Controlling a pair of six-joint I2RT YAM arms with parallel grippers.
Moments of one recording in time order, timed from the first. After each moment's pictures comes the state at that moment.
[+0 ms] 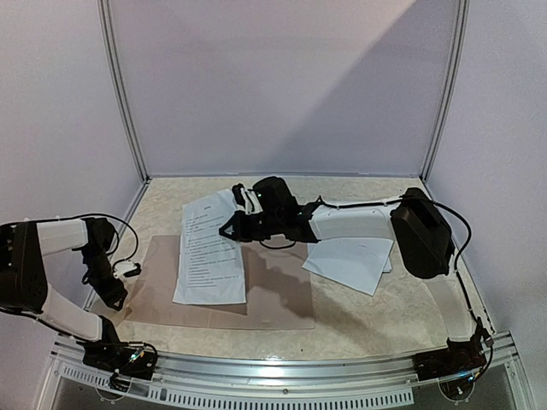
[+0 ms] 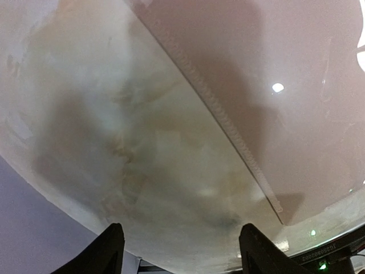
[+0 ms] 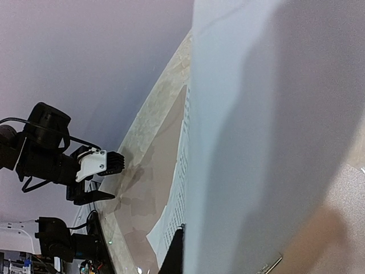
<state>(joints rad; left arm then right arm) 0.20 1.36 0.66 -0.94 -0.20 0.78 0.95 2.31 1.78 0.08 -0.34 0.74</state>
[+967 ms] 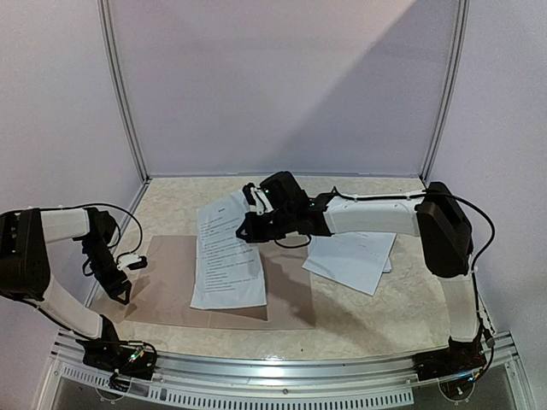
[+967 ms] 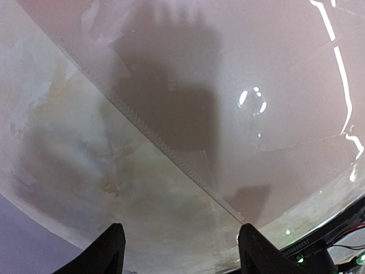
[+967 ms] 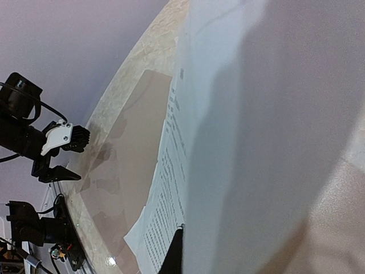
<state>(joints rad) 0.20 1.45 0.76 -1.01 -0.04 0.84 0.96 2.17 1.69 -0.13 -0.22 0.62</state>
